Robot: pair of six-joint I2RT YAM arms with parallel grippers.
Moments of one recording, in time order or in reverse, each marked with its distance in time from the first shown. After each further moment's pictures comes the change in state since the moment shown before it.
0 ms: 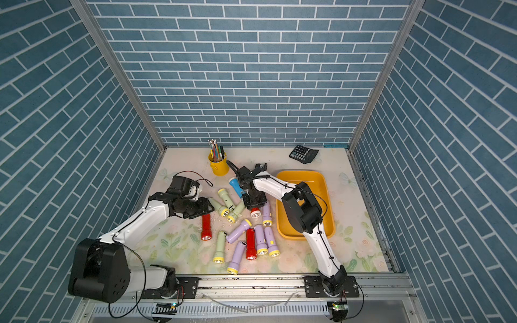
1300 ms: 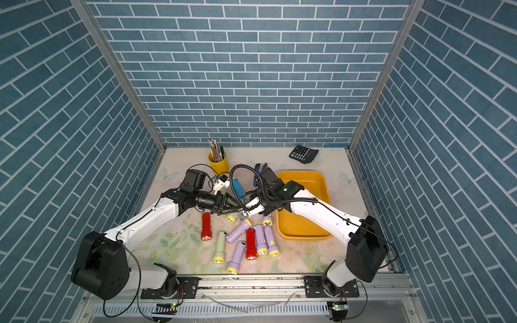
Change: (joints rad) left arm -0.198 0.051 0.066 0.279 0.709 -0.180; right arm 0.055 -0.737 -0.579 0.371 -0.109 -1.836
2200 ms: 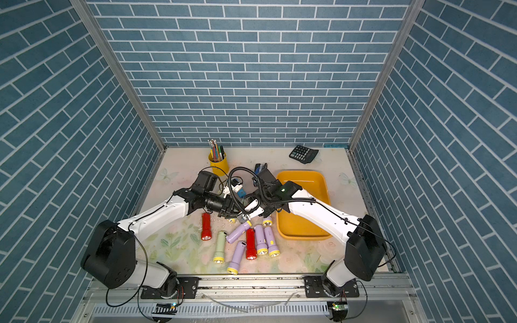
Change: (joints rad) left arm -0.095 0.084 0.022 0.008 0.031 0.013; right arm 0.016 0.014 0.010 -0.029 -0.001 -0.045
